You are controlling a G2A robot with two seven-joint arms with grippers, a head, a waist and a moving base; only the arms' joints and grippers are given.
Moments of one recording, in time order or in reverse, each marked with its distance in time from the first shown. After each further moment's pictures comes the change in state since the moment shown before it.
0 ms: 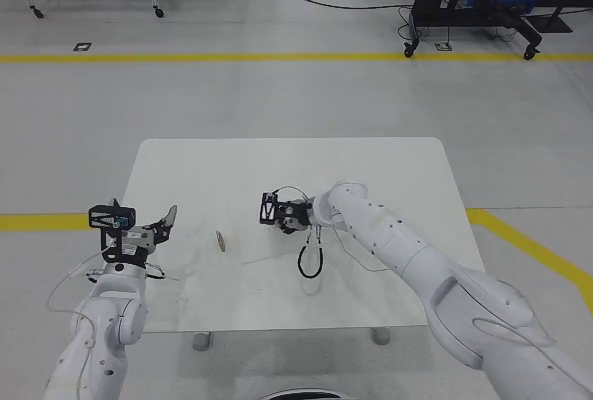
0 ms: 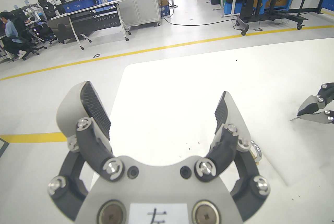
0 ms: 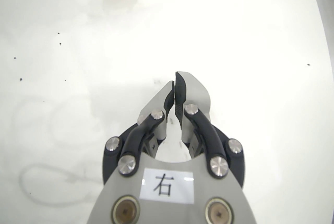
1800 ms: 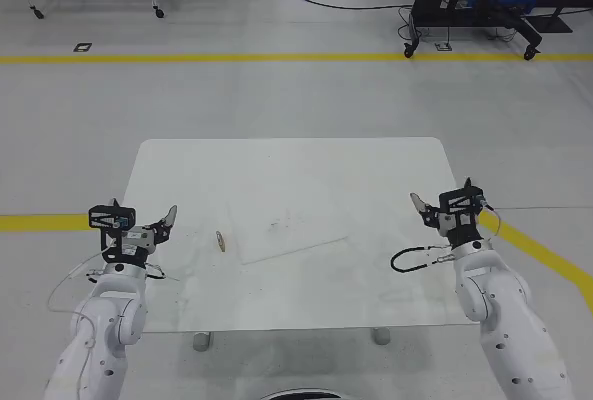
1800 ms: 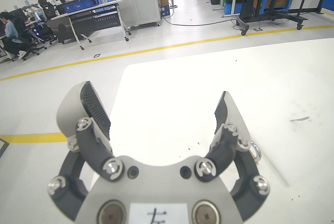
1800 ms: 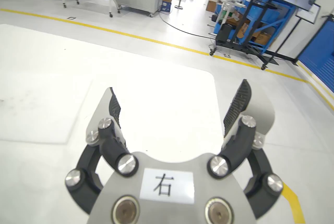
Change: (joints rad) left arm 0.000 0.000 0.000 0.000 0.000 0.000 0.000; right arm -1.044 0.355 0.990 -1.168 -0.026 0.718 0.006
